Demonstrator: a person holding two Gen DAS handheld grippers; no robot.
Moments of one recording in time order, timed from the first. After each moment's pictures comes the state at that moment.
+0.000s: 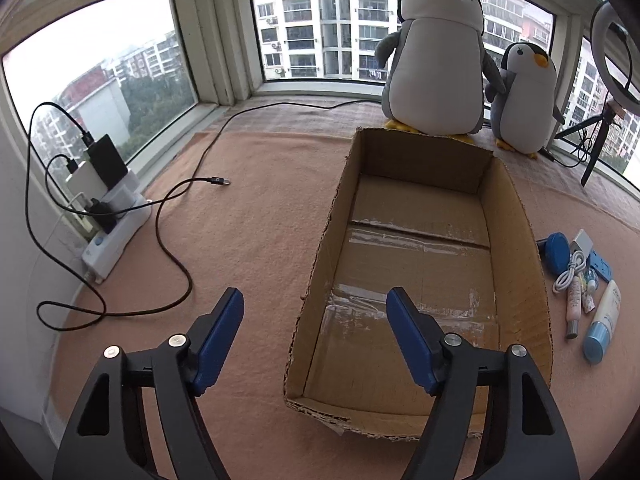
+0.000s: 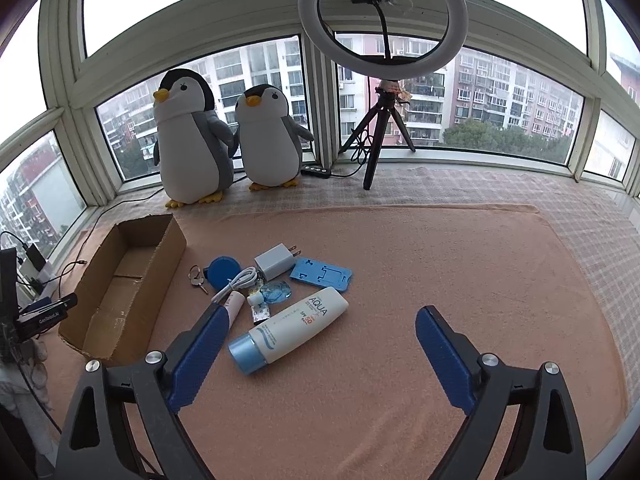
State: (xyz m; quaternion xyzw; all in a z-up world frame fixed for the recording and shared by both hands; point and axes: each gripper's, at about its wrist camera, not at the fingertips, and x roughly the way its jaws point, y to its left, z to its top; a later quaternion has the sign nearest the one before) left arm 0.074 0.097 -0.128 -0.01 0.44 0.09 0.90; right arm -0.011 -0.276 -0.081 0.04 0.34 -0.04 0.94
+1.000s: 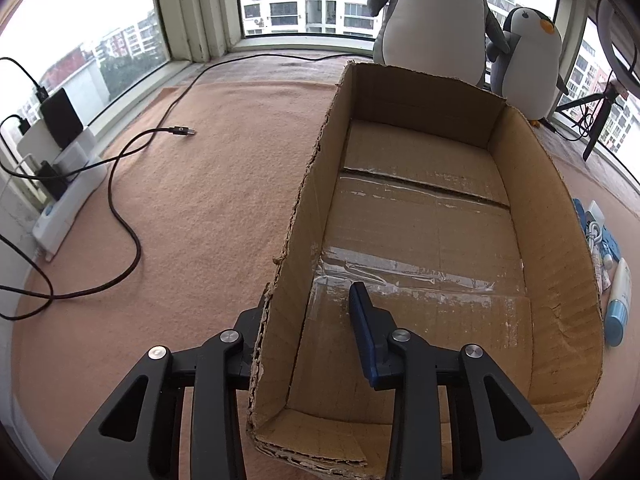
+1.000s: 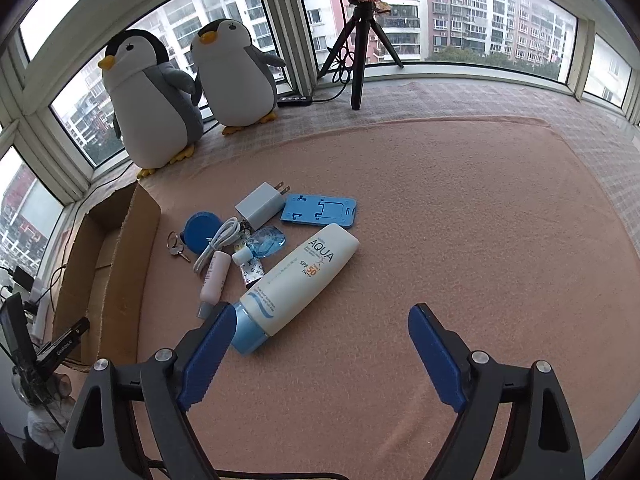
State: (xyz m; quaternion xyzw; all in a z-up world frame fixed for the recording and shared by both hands) left arm 0.088 0.102 -0.178 -0.03 0.47 0.05 0.88; right arm 0.029 -0.277 -0.136 0.12 0.44 -0.07 0.89
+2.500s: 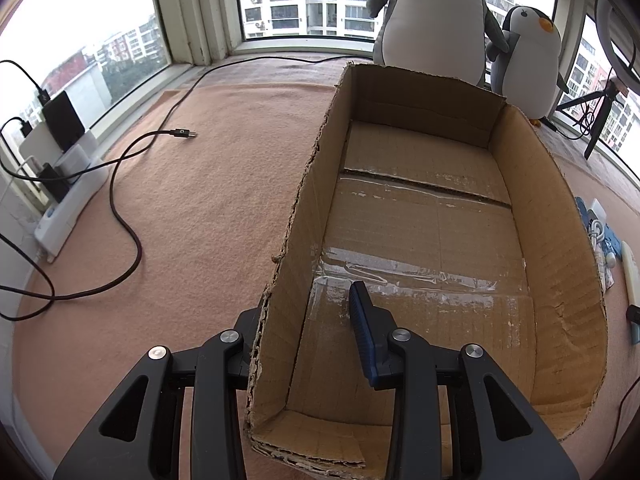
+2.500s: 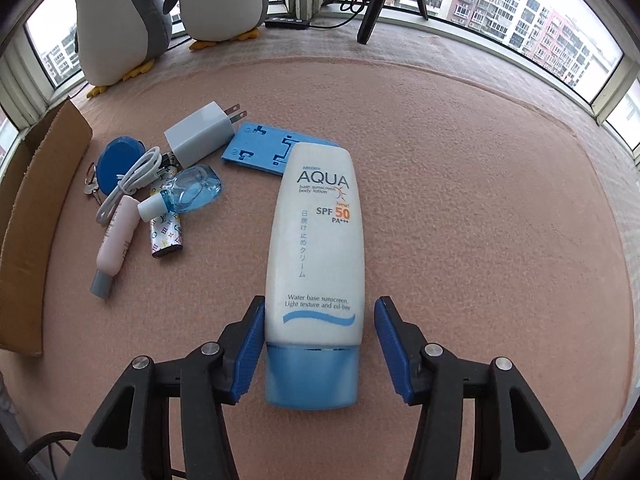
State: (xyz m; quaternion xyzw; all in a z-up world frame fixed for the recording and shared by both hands) left arm 0.089 0.102 -0.179 -0.02 0.47 0.05 0.88; right arm 0.081 -0.292 -0.203 0.02 0.53 -0.08 0.84
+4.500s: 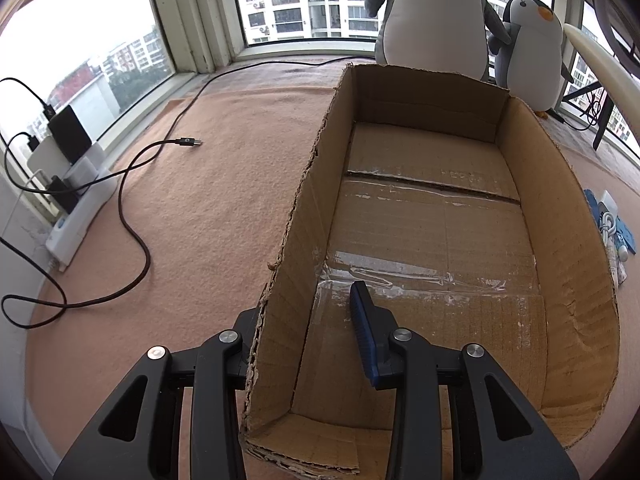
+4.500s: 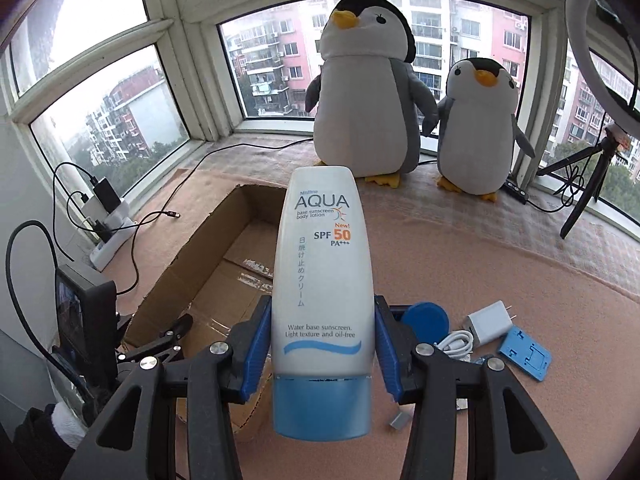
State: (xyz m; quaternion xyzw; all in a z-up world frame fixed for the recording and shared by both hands) left arm 0.088 0.094 -0.179 0.01 0.47 0.07 0.88; right arm 0.115 -0.085 -0.104 -0.04 0.40 0.18 0.90
